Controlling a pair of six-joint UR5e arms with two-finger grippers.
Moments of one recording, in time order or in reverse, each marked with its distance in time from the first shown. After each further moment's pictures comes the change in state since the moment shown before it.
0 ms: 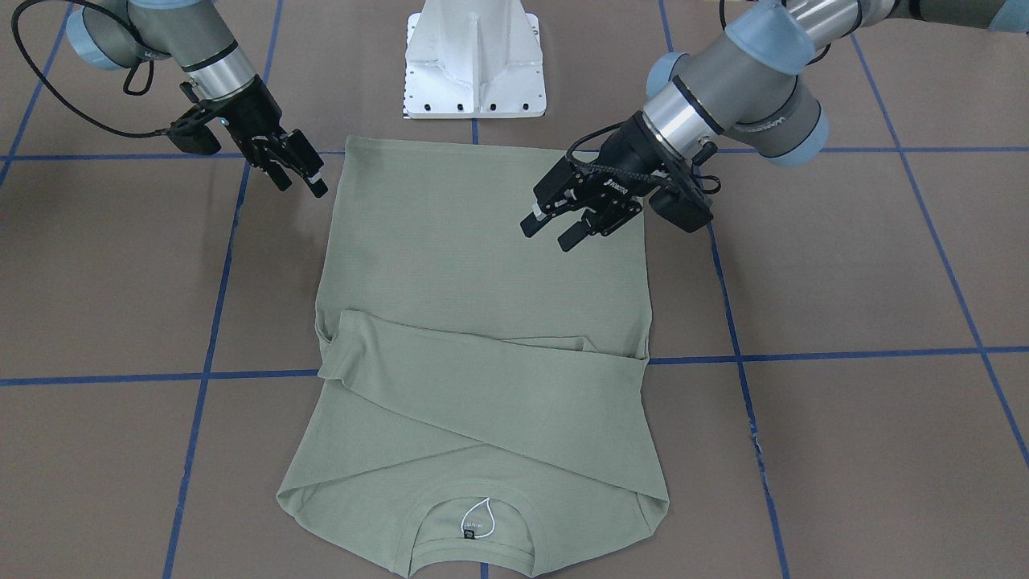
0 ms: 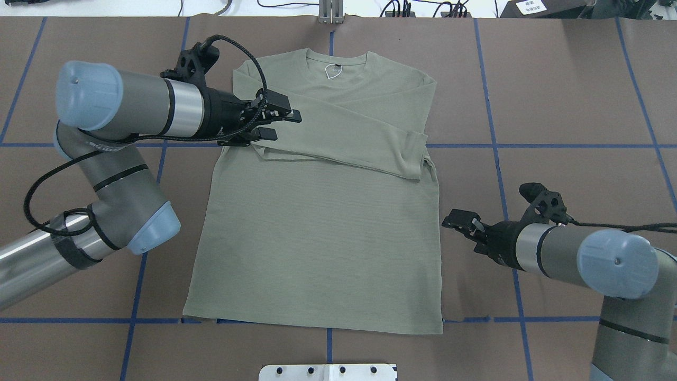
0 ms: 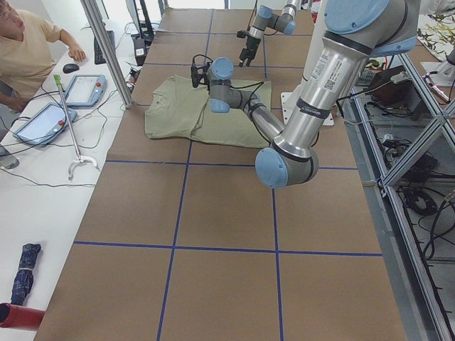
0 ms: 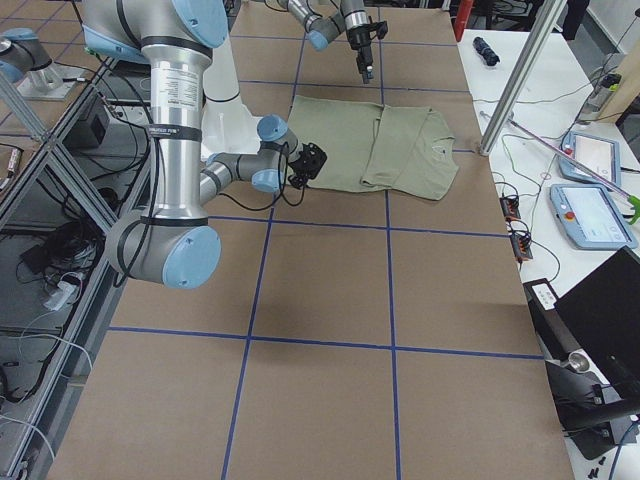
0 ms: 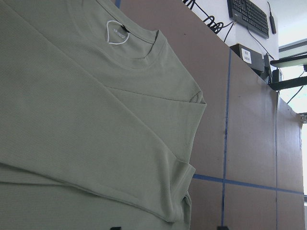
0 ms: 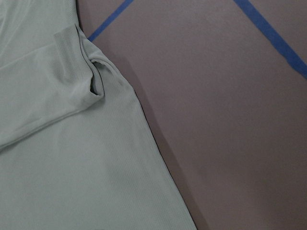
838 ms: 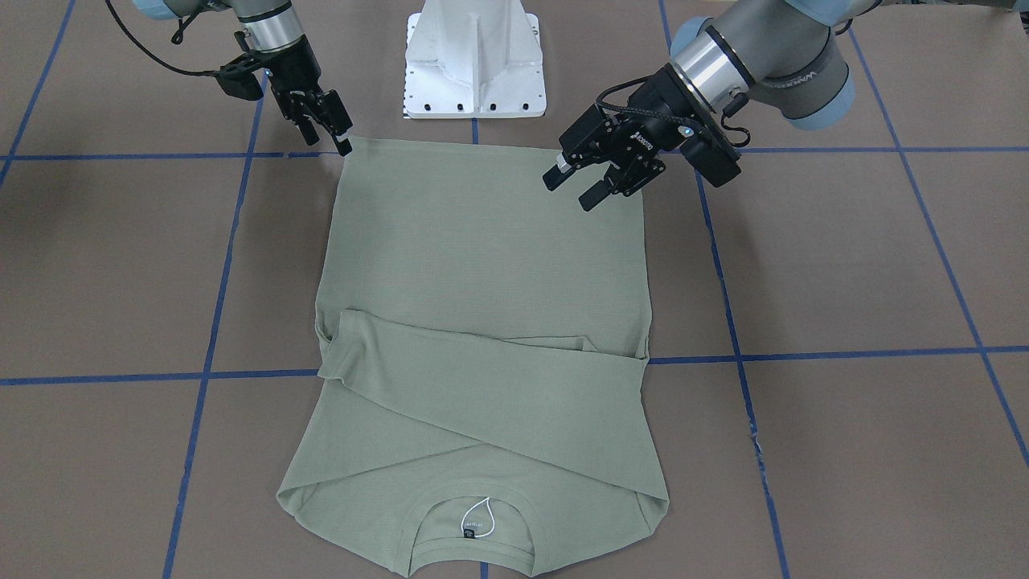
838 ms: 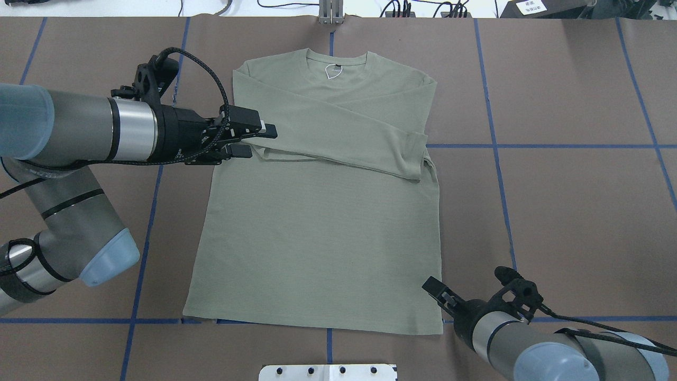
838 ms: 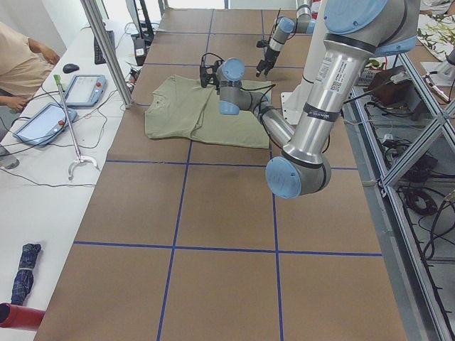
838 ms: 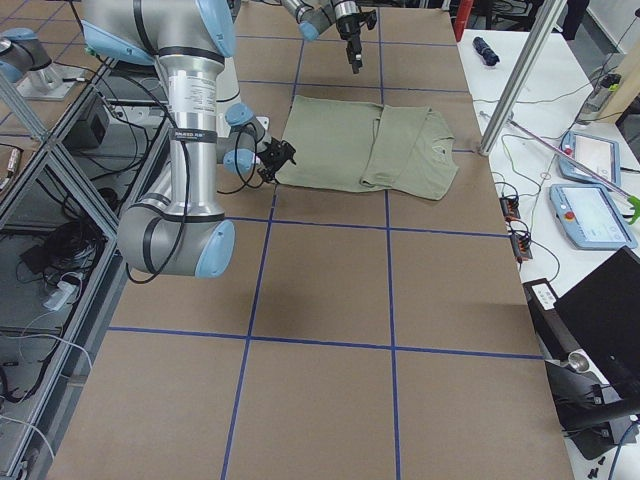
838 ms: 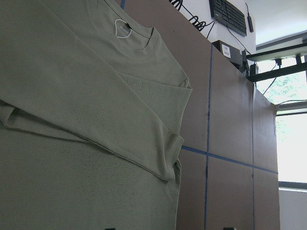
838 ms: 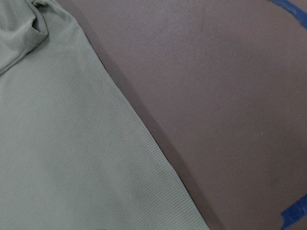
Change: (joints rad) left arm 0.014 0.081 -0.100 0.000 0.004 -0.005; right arm -0.284 0.110 0.037 -0.356 -0.295 0.281
